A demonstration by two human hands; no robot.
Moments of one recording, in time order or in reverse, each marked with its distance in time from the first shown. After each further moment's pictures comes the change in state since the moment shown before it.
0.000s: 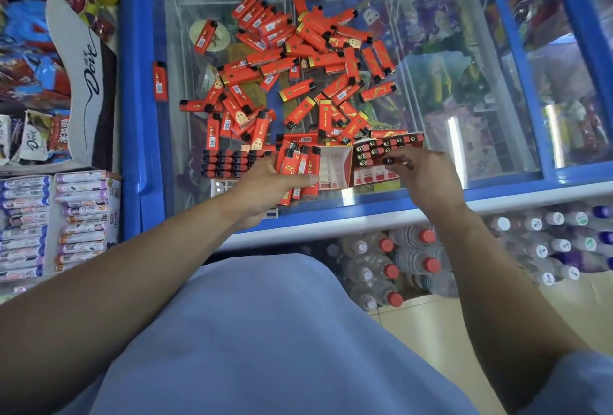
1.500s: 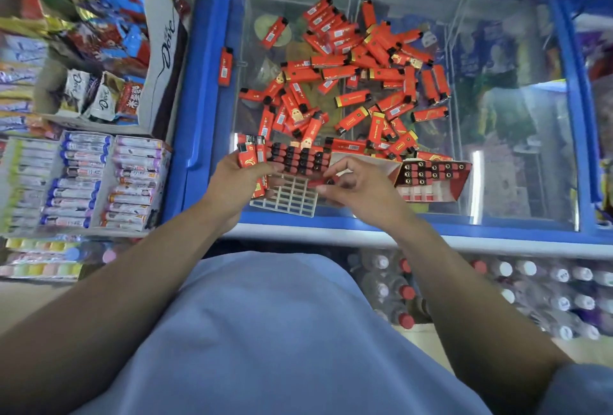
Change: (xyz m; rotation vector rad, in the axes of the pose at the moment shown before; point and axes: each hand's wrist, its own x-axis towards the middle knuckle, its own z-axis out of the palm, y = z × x) left_hand -0.042 -0.030 -0.082 -0.295 0.433 0.056; right_hand -0.004 -0.144 0.059 0.571 -0.558 0.085
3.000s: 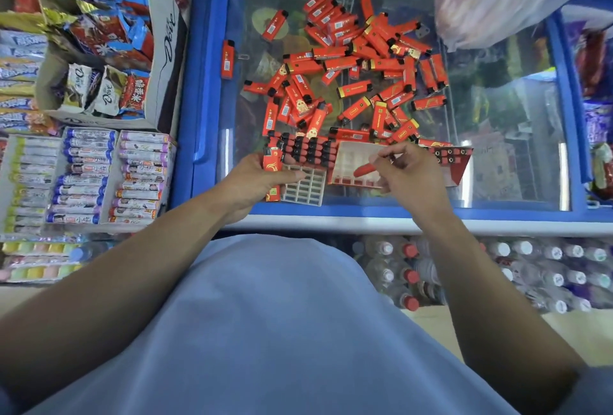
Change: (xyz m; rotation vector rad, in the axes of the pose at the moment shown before) left_hand -0.003 -0.003 -0.010 0.189 -0.284 -0.045; right_hand -0.026 0.005 -0.020 0.027 0.483 0.043
